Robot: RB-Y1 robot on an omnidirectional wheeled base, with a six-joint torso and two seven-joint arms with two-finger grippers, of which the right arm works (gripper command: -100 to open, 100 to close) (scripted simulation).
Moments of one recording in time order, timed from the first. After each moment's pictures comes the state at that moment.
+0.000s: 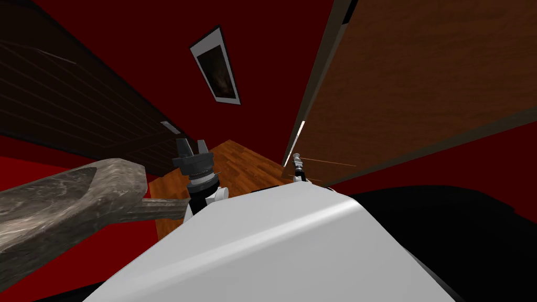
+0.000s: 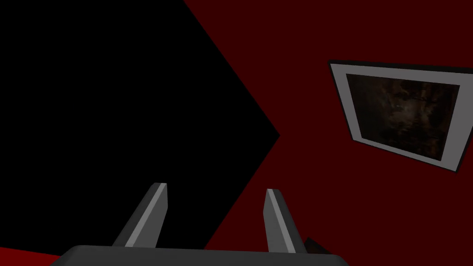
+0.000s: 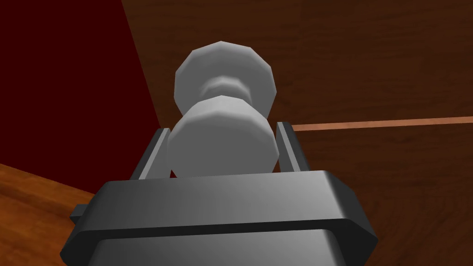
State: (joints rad) arm -0.09 -0.27 -0.02 -0.59 -0.49 -0.84 -1.51
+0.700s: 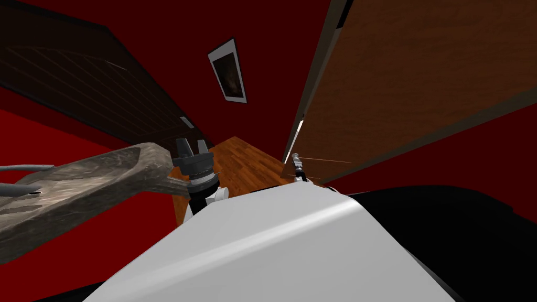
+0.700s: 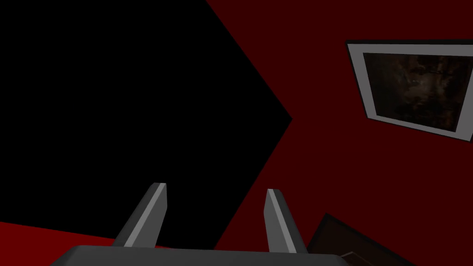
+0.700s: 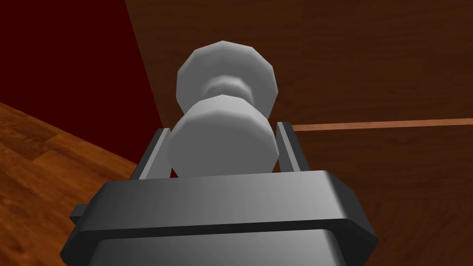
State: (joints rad) arm -0.09 -0.31 0.05 -0.57 -0.45 -0.86 -1.59
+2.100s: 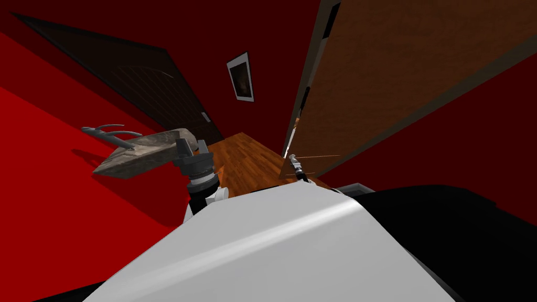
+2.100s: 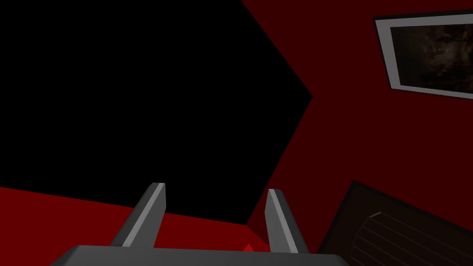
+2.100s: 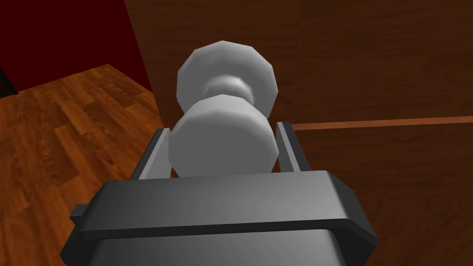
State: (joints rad) arm -0.02 -0.38 0.19 -0.63 -0.37 -0.89 -1.73
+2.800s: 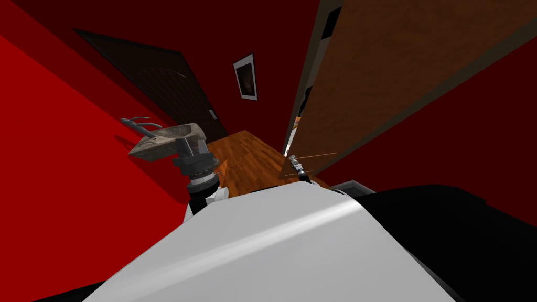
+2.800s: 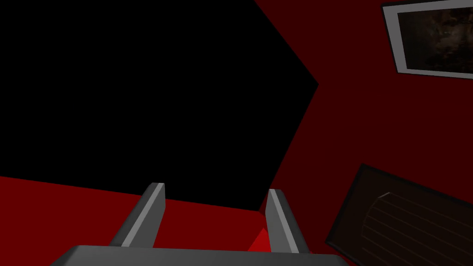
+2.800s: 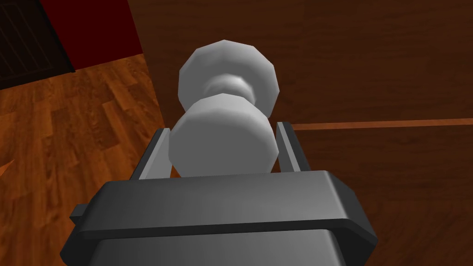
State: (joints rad) arm 0.02 -0.44 0.26 -0.65 -0.33 -0.97 -1.81
